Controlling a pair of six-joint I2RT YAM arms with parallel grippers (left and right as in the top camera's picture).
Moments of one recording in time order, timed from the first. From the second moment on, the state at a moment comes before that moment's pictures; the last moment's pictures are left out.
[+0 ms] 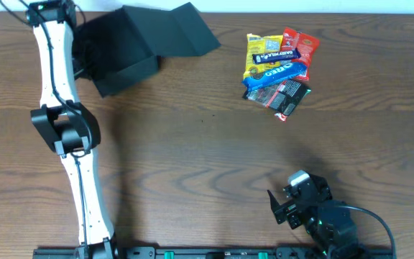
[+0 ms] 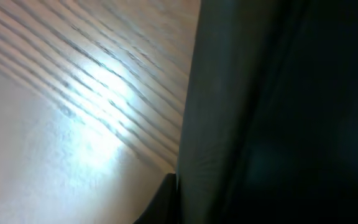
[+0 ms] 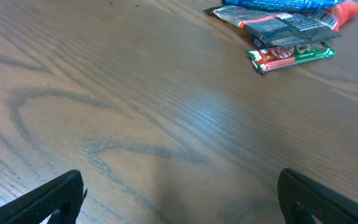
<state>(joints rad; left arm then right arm) 0.16 2.66 2.82 -1.70 -0.01 -0.50 0.43 0.01 0.17 -0.73 0.02 -0.14</state>
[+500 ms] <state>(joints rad) 0.00 2.45 2.69 -1.70 -0.08 -0.42 0.43 0.01 0.17 -0.73 0.02 -0.14</state>
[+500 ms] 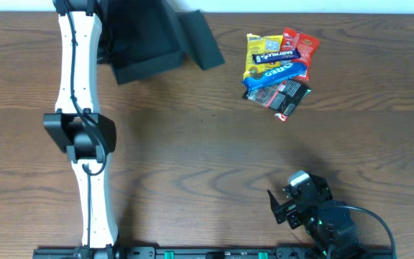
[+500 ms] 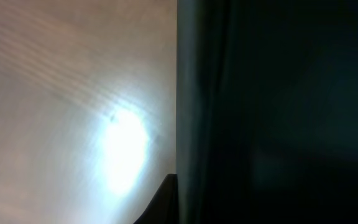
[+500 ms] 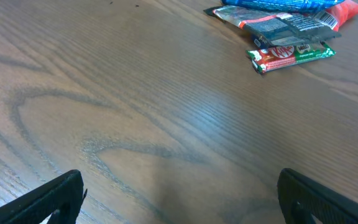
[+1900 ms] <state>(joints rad) -0.20 1.84 1.36 -0.98 0.12 -1.59 0.43 0.01 0.17 -0.73 0.02 -0.14</state>
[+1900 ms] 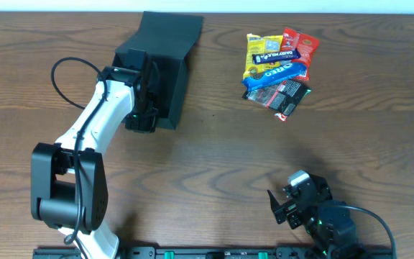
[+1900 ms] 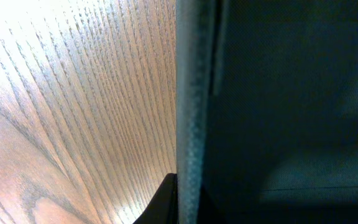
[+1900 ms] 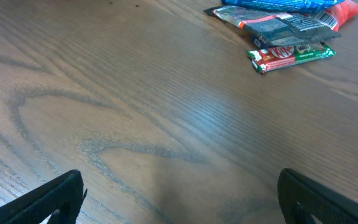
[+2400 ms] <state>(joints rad) -0.22 1.84 1.38 -0.99 0.19 -1.40 0.43 0.01 0.17 -0.73 0.02 -0.14</state>
